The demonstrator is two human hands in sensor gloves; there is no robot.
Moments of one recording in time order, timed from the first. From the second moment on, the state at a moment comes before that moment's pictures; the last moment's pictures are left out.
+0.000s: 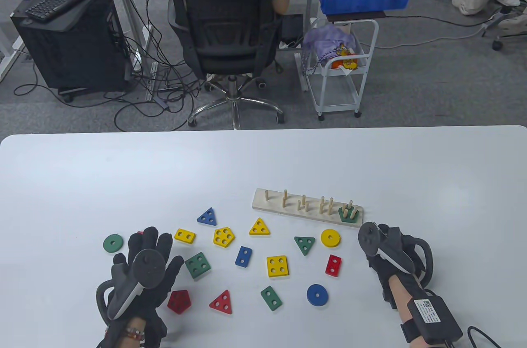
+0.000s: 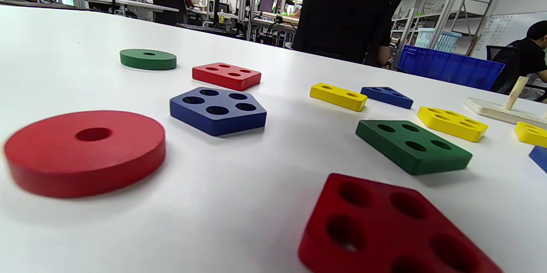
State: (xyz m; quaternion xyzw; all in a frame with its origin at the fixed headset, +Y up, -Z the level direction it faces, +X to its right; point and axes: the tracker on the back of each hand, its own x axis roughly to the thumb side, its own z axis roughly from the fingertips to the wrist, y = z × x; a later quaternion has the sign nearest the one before) left_hand -0.278 -0.720 -0.277 -0.06 0.07 0.09 0.99; right_hand 0.234 -0.754 -0.342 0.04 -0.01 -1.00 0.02
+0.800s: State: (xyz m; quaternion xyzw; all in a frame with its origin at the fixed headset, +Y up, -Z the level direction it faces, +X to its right) left_hand -0.278 -0.719 -0.276 -0.06 0.07 0.09 0.99; right_hand 0.147 -0.715 -0.418 -0.06 0.00 -1.00 0.03
